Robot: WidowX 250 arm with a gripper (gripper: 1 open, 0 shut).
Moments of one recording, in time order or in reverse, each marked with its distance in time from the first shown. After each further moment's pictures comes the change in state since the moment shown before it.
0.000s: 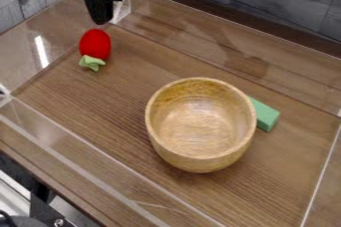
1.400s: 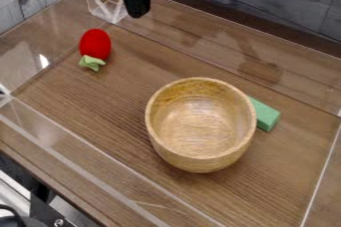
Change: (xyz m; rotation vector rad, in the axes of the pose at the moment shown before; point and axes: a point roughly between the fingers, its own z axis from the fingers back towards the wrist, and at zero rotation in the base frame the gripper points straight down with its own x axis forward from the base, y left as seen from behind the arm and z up) arm 0.004 -0.066 0.017 0.015 -0.045 -0.044
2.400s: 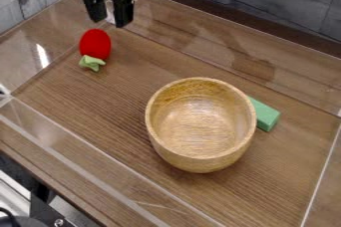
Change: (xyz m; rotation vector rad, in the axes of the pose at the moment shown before) arm -0.017 0.049 -0.016 0.005 0.047 0.033
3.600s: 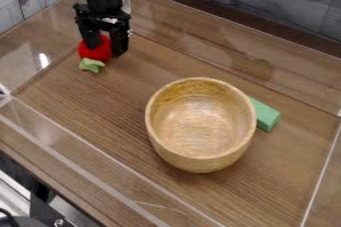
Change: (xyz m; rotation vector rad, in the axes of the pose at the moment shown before) arm -0.013 0.008 -0.045 0.050 0.012 0.056
